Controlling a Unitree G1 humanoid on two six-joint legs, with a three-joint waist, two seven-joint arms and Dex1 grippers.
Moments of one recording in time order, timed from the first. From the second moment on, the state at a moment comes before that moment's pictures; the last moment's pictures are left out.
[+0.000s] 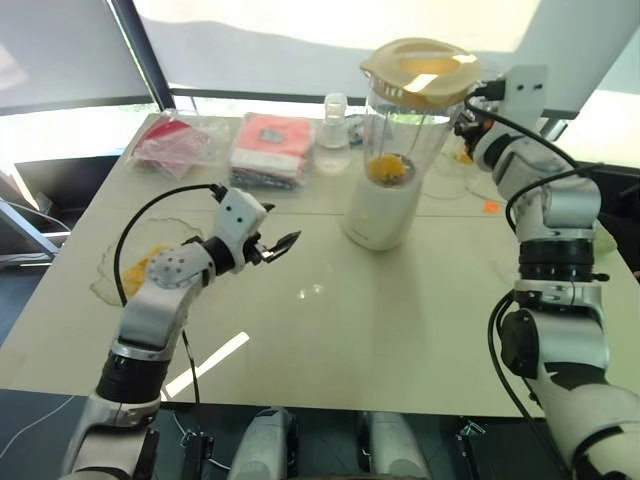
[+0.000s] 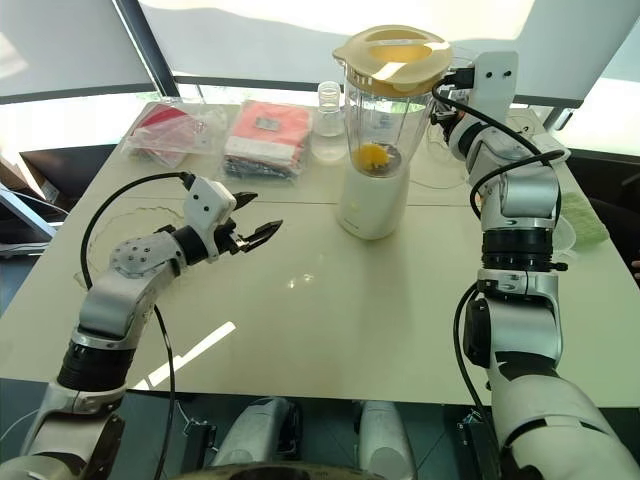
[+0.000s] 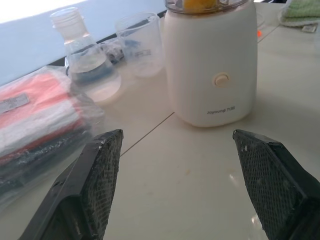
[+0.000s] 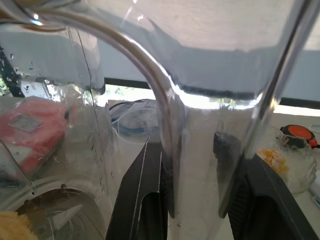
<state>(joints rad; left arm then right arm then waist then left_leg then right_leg) -0.40 0.46 -0.06 -0.21 -0.20 0.45 -0.62 -0.96 -0.45 -0.20 0.34 0.21 0.65 0.19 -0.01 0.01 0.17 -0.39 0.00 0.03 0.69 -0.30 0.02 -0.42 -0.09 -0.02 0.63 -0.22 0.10</state>
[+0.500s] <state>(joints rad) -0.41 0.45 -0.06 -0.20 -0.19 0.44 -0.61 -0.95 -0.45 -0.20 0.36 0.21 0.61 0.21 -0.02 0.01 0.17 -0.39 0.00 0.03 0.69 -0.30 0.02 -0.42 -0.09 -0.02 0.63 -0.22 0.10</state>
